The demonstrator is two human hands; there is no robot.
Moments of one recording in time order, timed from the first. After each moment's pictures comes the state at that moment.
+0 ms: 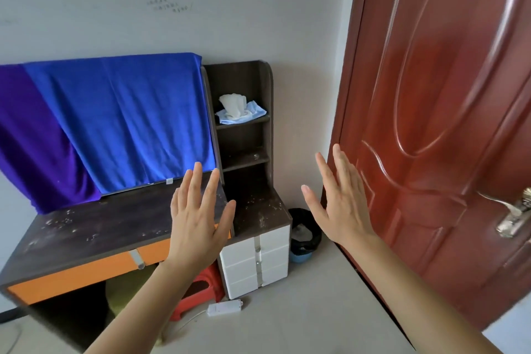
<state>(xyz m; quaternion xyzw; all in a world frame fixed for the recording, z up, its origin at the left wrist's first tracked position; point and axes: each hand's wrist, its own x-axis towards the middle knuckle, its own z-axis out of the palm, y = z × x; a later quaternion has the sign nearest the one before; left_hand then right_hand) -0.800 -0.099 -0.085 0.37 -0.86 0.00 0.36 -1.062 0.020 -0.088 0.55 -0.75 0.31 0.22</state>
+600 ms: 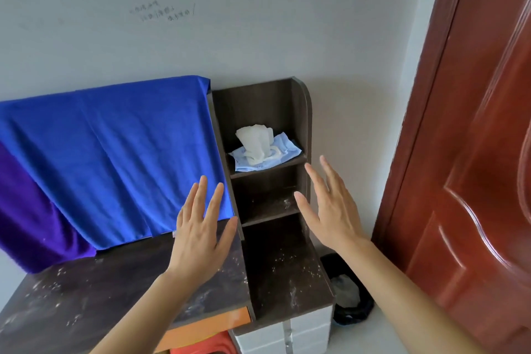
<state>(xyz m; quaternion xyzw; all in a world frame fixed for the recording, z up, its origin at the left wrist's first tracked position) -0.932 -0.393 -0.088 0.41 -0.86 0.02 0.29 -1.203 -0.325 -0.104 0.59 -0.72 0.35 0.11</state>
